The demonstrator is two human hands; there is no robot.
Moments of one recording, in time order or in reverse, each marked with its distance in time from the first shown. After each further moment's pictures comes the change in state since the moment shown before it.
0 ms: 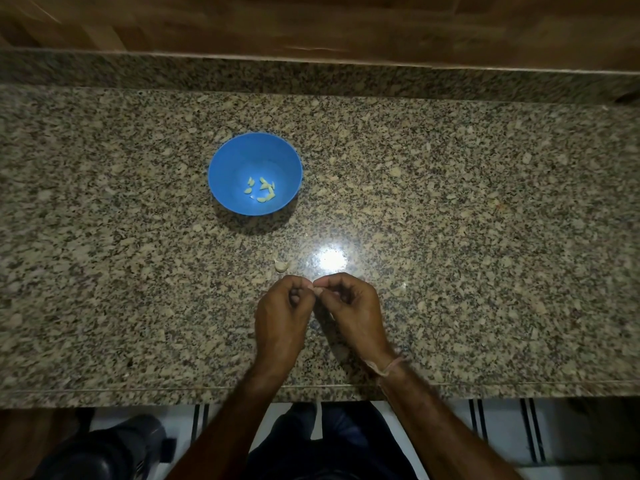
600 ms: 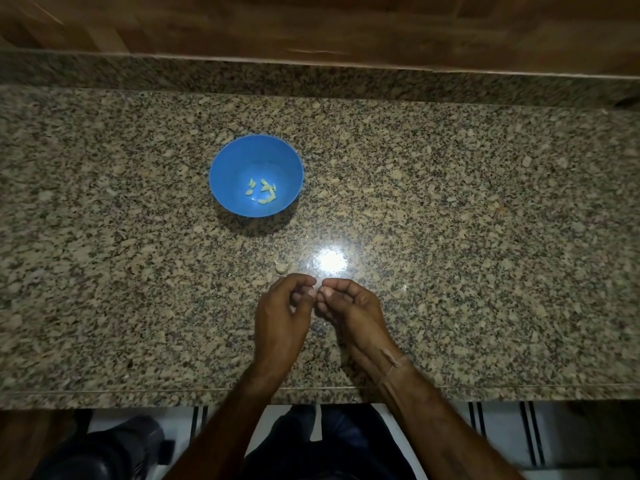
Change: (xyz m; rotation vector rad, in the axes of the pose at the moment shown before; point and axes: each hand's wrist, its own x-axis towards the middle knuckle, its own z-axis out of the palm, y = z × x) left_hand 0.001 -0.003 -0.002 0.003 -0.013 0.068; right_hand 0.005 0.014 0.002 0.418 0.041 0.356
